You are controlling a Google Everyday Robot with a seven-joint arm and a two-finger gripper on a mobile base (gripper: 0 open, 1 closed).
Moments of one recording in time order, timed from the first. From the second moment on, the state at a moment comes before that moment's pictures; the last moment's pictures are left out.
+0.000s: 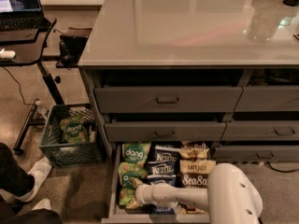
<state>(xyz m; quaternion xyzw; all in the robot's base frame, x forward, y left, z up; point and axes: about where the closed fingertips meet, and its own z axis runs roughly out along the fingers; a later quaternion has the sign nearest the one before) 0.537 0.094 0.125 -0.64 0.65 0.15 0.39</state>
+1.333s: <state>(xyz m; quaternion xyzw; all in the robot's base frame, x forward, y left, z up) 0.543 0.092 0.175 -0.65 0.61 0.18 0.42</state>
